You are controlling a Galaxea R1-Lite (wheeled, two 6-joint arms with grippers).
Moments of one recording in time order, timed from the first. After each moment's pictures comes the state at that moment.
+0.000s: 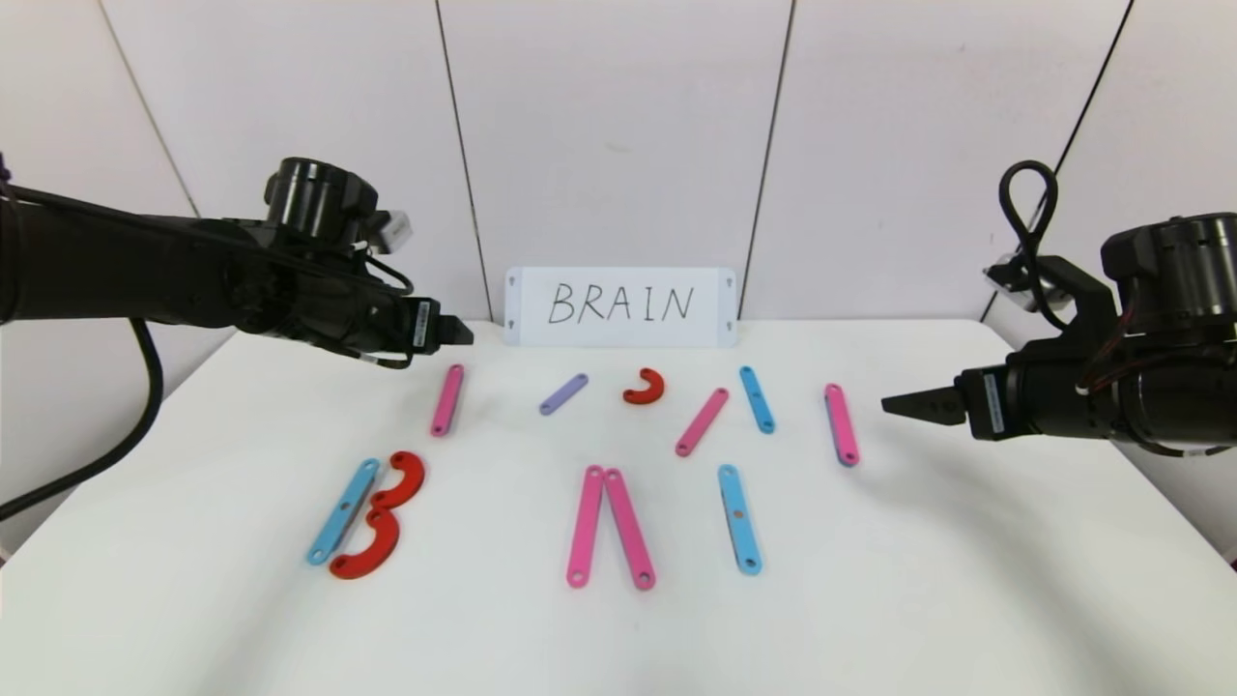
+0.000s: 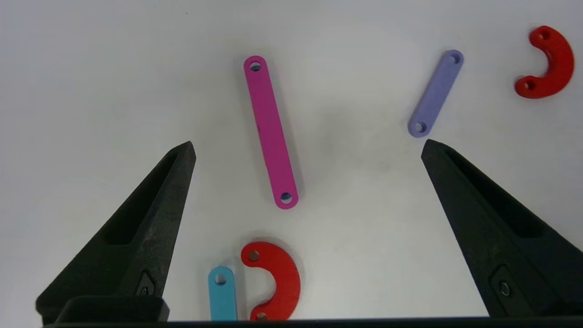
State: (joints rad) left arm -0.20 1.94 -1.47 0.17 0.00 -0.08; right arm 0.10 1.62 -0.94 -0.01 0.22 -0.04
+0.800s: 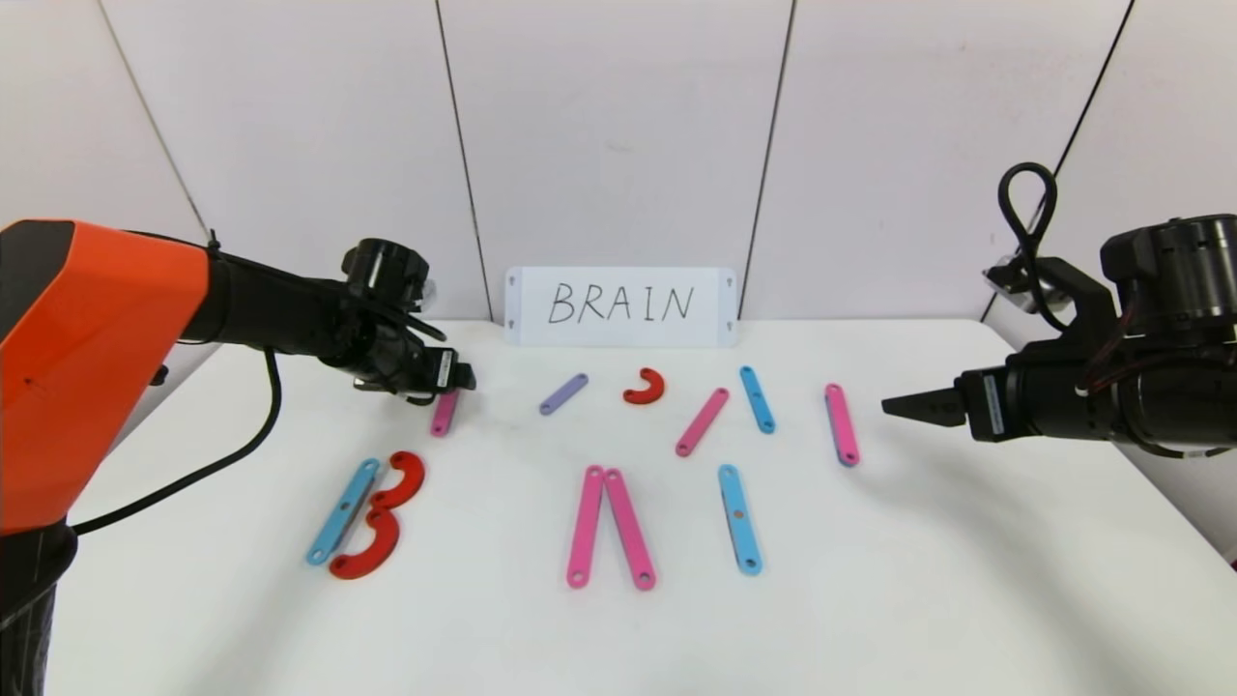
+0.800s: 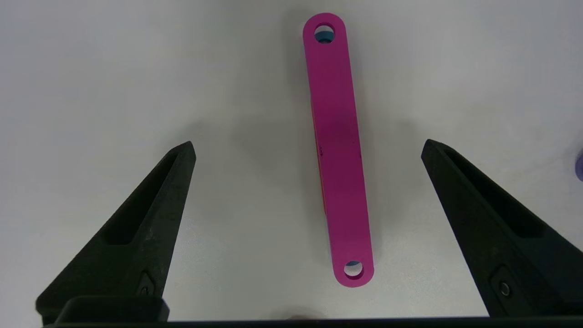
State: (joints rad) left arm -0.17 2.21 -1.61 0.20 0.07 -0.09; right arm 0.10 1.62 -0.94 -0.01 0.22 -0.04
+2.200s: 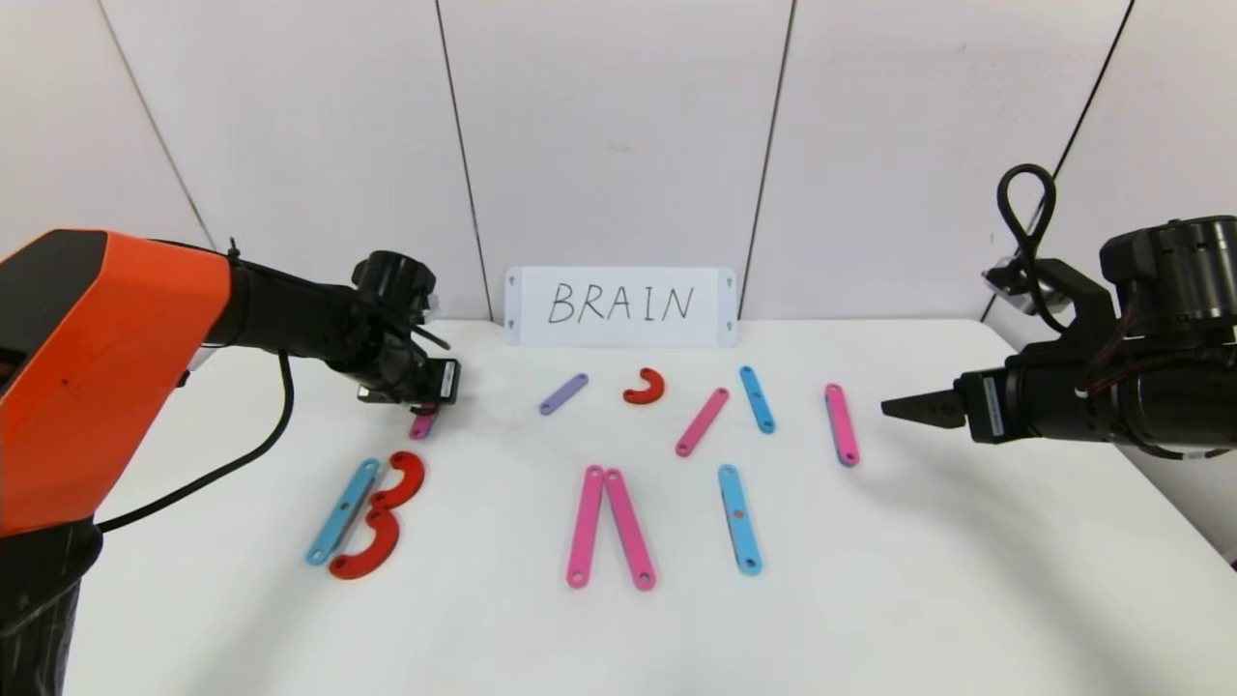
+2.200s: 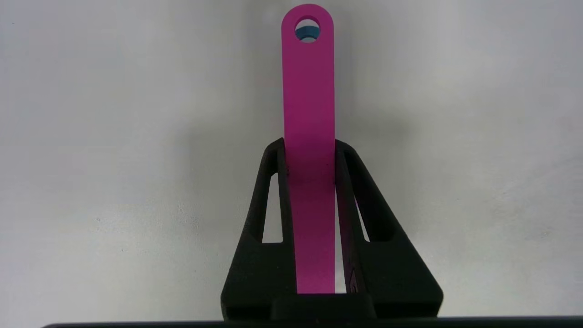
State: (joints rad) left arm -0.17 2.23 -1.64 0.26 0.07 -0.12; right arm 0.10 1.62 -0.94 -0.01 0.22 -0.04
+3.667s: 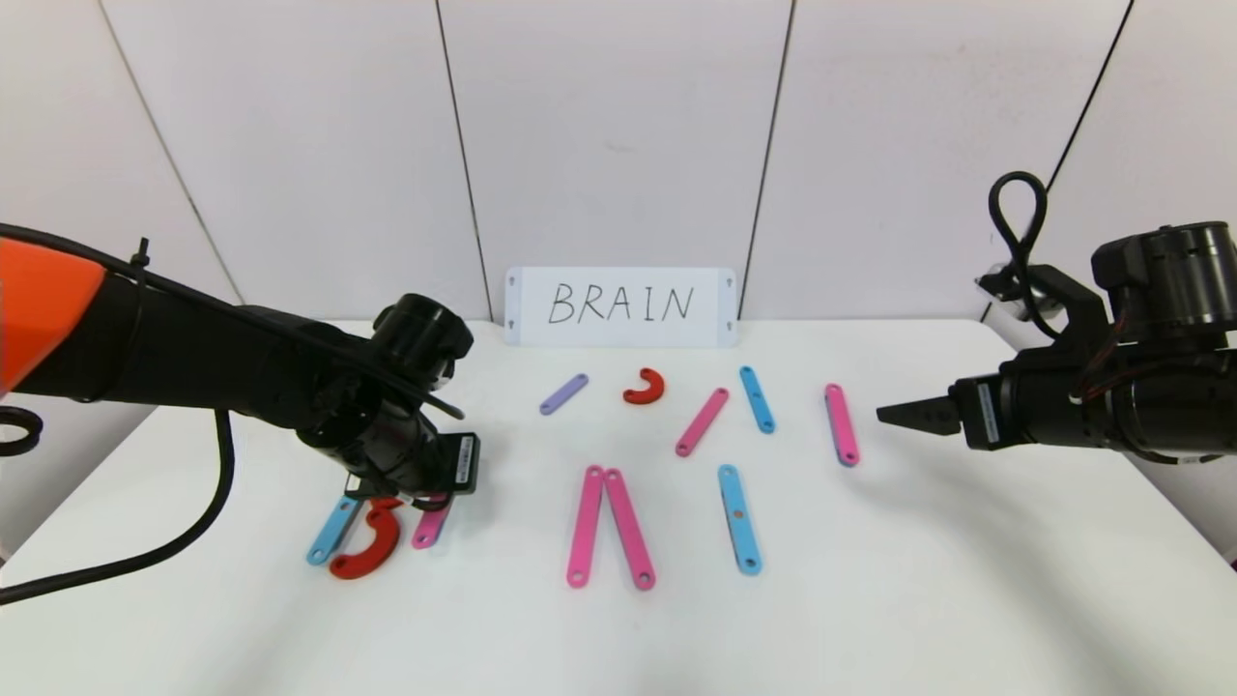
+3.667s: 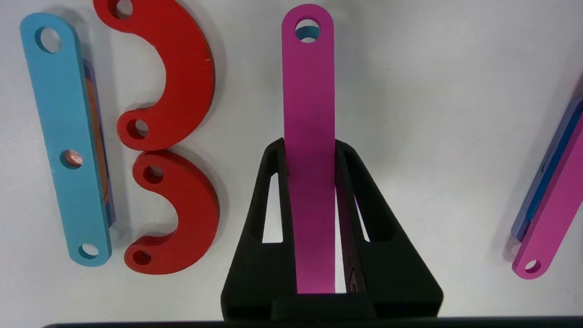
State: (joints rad) left arm -0.40 1.92 -1.21 0.36 0.11 -0.40; right arm 0.11 1.62 -0.93 -0.01 0.22 -0.04
